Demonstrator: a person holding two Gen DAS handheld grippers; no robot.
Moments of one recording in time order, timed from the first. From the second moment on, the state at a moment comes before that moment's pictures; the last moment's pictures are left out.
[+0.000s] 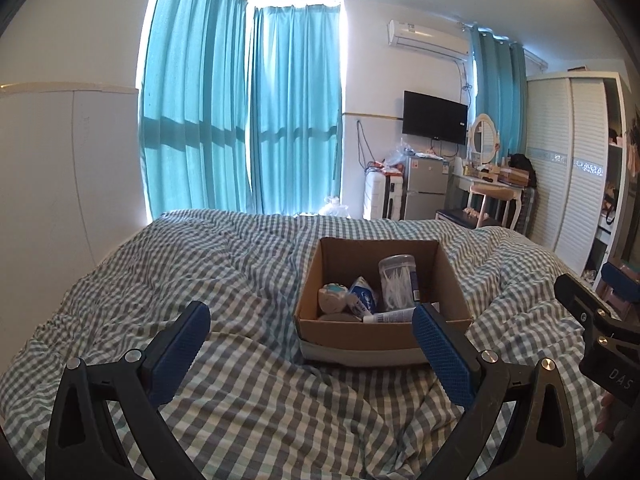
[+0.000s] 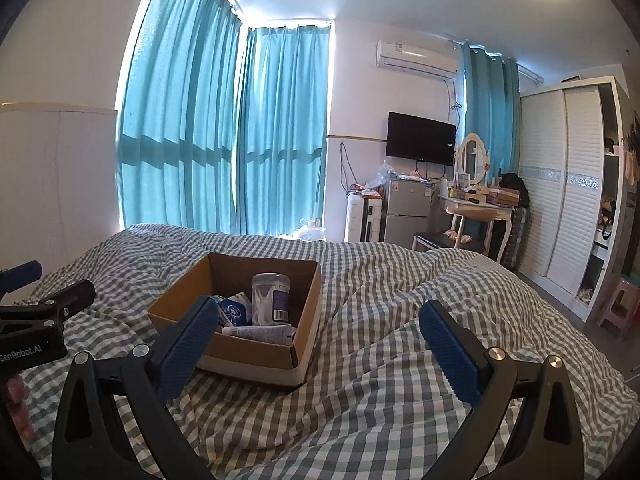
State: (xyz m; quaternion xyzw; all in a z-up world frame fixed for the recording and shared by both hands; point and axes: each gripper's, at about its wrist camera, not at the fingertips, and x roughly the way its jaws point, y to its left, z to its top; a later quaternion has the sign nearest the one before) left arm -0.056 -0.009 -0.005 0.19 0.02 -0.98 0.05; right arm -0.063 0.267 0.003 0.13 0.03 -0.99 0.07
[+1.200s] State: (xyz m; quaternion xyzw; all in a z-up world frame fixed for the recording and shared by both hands) left arm -0.048 0.001 0.001 0.19 0.00 -0.98 0.04; right arm -0.066 0.265 0.001 0.16 0.02 -0.98 0.08
